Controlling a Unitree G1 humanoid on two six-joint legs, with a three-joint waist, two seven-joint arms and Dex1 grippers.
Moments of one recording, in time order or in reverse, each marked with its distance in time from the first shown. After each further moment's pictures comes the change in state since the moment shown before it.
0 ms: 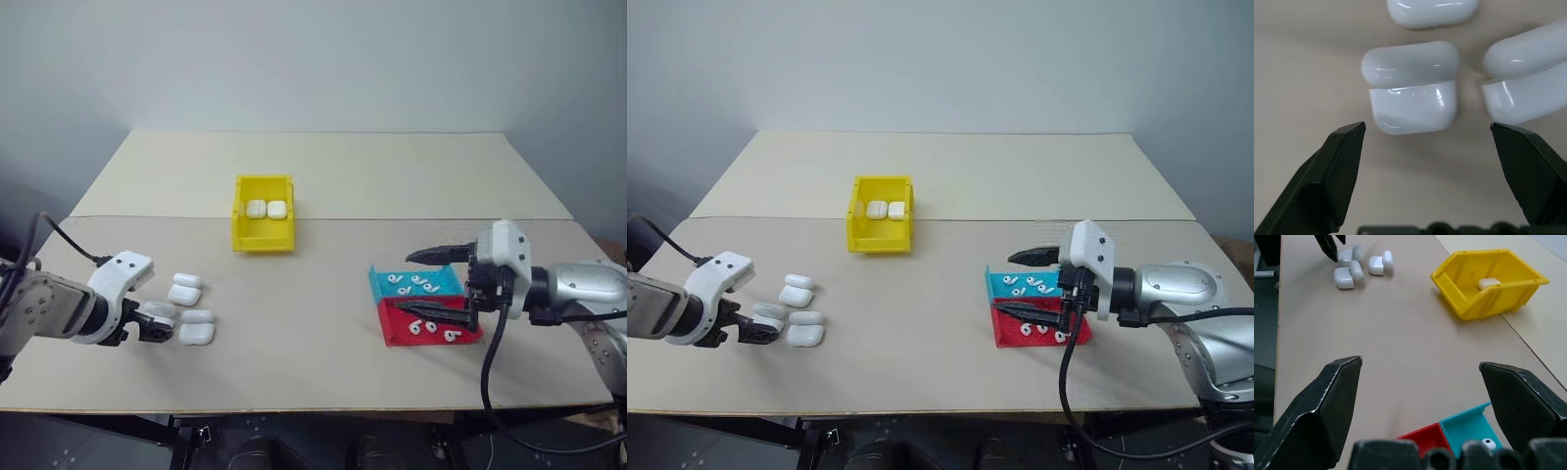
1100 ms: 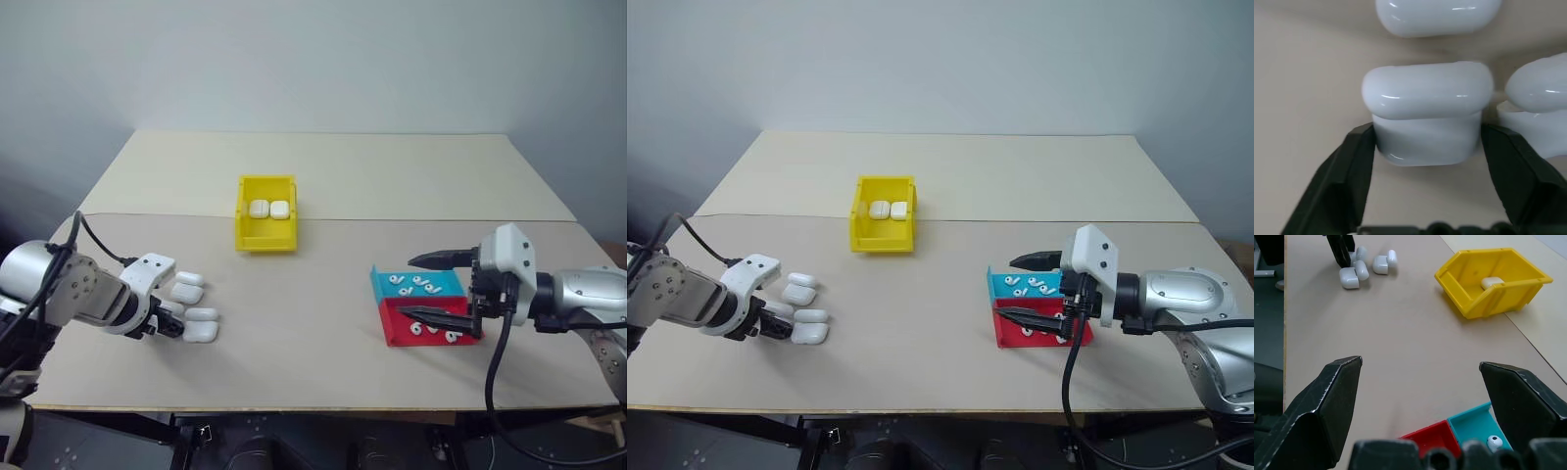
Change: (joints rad) left arm -0.194 -0.051 -0.233 0.156 -0.049 0.000 0.109; right arm 0.060 -0.010 -0.035 -0.063 0.021 0.019 -0.030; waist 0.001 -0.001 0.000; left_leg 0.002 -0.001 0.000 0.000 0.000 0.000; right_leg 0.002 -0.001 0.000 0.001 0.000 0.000
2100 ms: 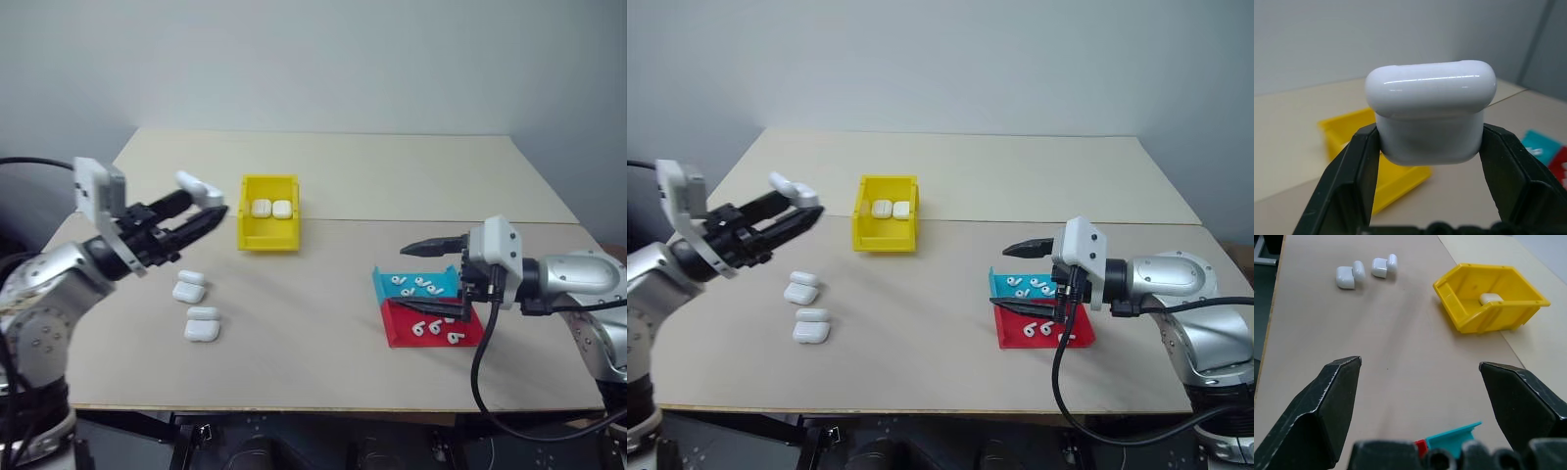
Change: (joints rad) left arm 0.253 -0.445 0.577 -0.292 0.063 -0.893 -0.619; right arm -0.140 0.036 0.093 0.159 -0.139 -0.179 0.119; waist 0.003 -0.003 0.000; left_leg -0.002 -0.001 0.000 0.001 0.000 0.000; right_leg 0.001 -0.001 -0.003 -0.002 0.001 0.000
